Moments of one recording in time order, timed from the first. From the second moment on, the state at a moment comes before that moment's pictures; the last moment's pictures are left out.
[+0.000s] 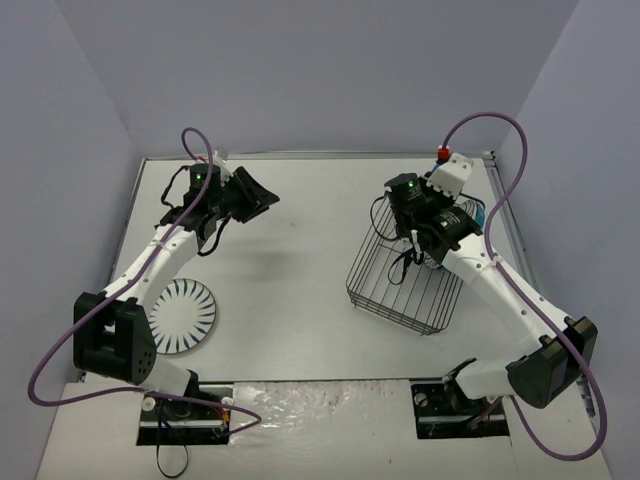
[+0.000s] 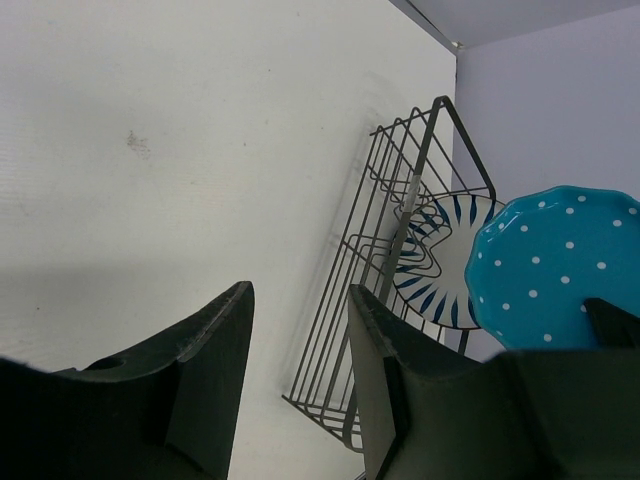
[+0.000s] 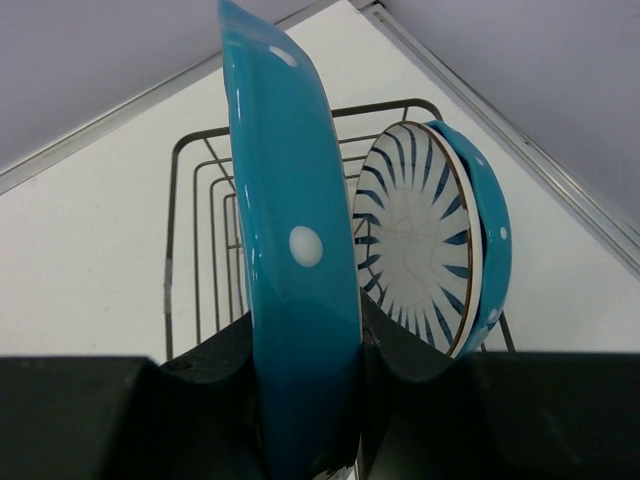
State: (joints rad) left arm -0.24 1.47 1.18 -0.20 0.36 -0.86; right arm 0.56 1.35 1.31 -0.70 1.01 0.74
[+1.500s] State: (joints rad) left arm -0.24 1.46 1.14 -0.18 0.36 -0.85; right arm 0.40 1.36 1.10 -0.64 0.96 0.75
